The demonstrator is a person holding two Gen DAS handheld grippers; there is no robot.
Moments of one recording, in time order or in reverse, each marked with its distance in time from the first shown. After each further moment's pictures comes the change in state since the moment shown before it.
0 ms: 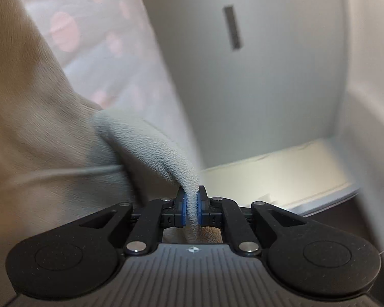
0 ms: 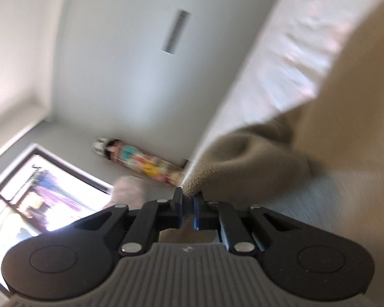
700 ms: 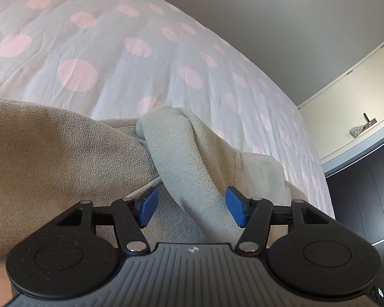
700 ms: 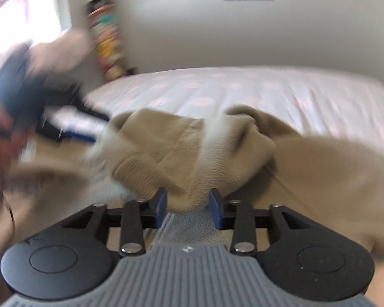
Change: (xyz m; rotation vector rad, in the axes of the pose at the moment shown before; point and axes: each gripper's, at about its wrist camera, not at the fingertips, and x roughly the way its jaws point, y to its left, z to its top) left arm 0.051 -0.063 0.019 0.430 0.254 0.624; right arm 0.003 0.058 -0.072 -0.767 0.255 -0.454
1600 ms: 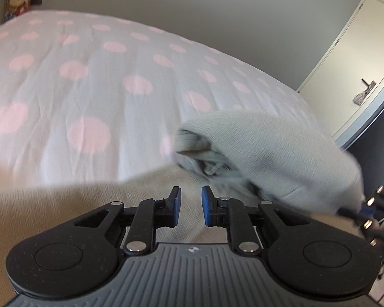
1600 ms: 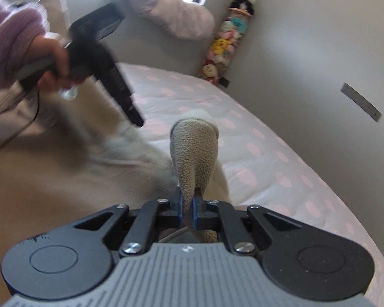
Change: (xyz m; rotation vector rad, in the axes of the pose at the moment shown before) left arm -0.019 0.014 0.023 0.244 -0.037 0.040; right arm 0.025 0.039 0.065 -0.925 -0.051 0.206
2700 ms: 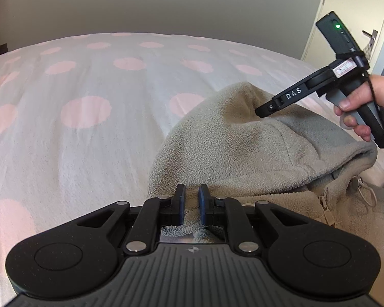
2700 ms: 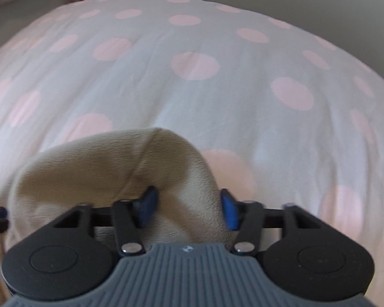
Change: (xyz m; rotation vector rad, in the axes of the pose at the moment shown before) left arm 0.185 -0.015 0.050 0.282 -0.034 0.119; right arm 0.312 -0.269 -0.046 0.669 0.529 -0.110
